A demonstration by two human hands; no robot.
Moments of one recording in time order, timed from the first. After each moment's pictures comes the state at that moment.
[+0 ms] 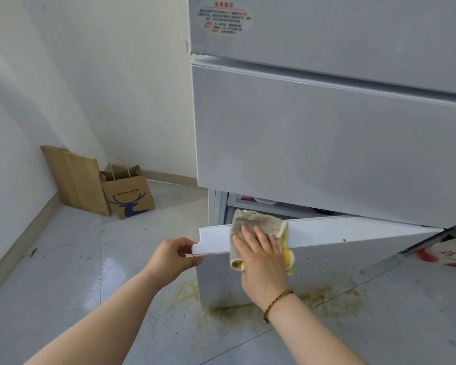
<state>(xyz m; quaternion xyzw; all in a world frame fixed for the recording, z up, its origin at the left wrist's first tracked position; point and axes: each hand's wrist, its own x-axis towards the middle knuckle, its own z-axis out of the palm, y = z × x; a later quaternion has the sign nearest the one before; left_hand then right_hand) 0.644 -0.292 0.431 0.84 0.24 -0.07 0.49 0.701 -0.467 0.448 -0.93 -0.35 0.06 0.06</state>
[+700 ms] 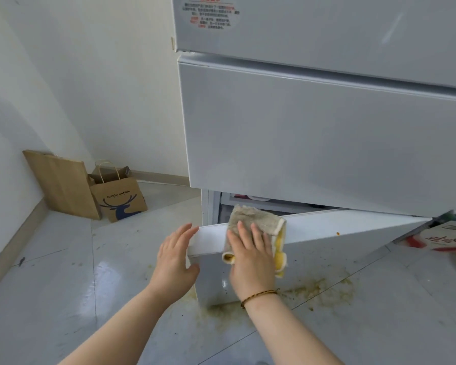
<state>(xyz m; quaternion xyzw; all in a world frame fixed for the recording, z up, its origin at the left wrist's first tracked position) 0.640 -0.312 0.429 0.92 0.15 0.02 0.35 0.696 -0.453 0.442 -0.96 -0.24 0.03 0.10</state>
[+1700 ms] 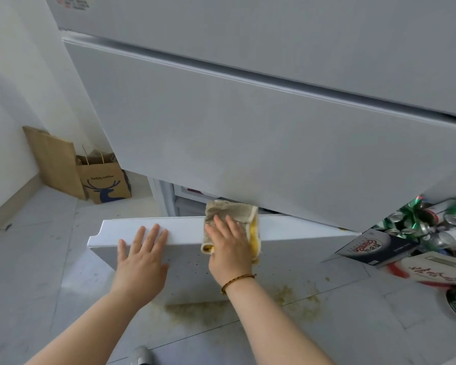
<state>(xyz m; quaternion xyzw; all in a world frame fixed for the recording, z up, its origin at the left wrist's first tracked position) 0.672 -0.478 0.449 0.95 0.27 -0.16 0.06 0.772 -0.605 0.436 -0.90 -0.38 0.03 0.23</state>
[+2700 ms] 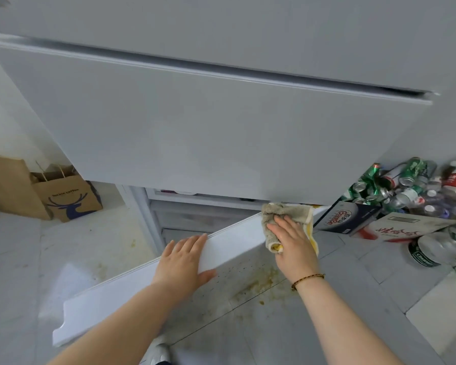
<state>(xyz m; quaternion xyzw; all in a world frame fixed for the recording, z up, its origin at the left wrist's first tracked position) 0.710 -0.529 0.445 0.98 0.06 -0.15 0.10 0.806 -0.737 0.430 -0.95 -0.22 0.00 0.20</state>
